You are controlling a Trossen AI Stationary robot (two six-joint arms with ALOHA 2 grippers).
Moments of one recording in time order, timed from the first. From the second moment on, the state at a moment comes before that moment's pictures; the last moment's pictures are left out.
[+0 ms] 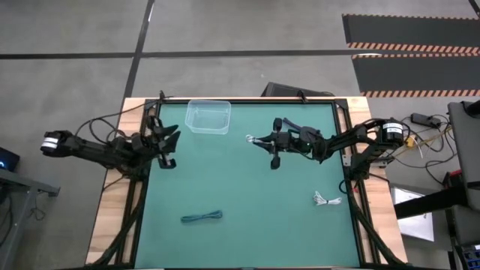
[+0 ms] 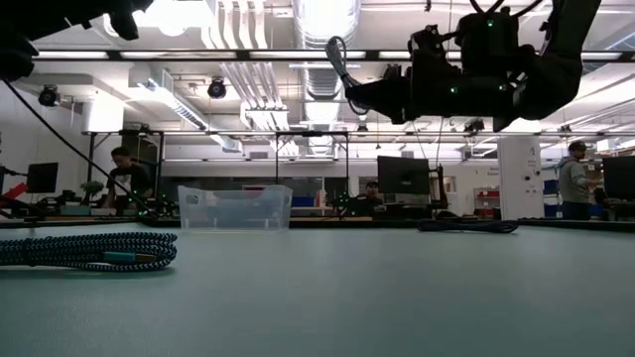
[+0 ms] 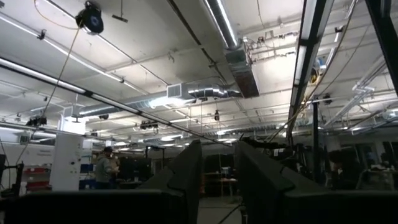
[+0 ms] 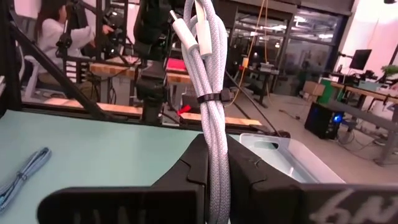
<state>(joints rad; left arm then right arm) -0.12 0.71 0.19 1.20 -0.38 0.34 -0.22 1.63 0.49 1.24 -0.17 -0.16</state>
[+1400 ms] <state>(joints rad) -0.08 1.31 0.51 1.20 -0.38 0.29 -0.22 1.71 0.57 1.55 -0.16 -0.14</state>
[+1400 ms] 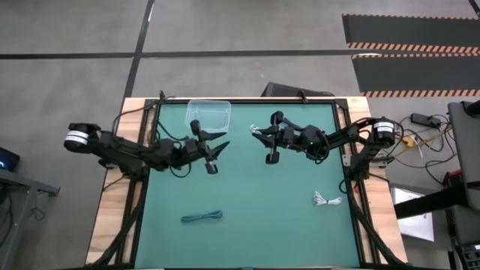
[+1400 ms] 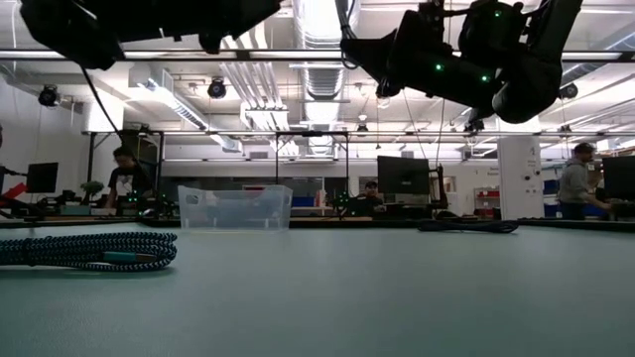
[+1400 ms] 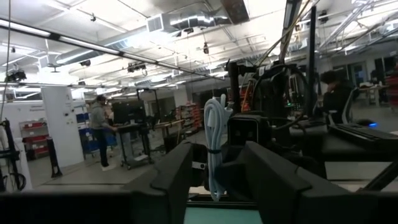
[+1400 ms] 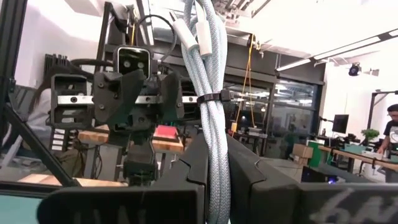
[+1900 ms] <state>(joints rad) 0.00 1.51 0.66 1.20 -0.37 0.27 -0.22 1.72 0.57 1.54 -0.16 -0.14</state>
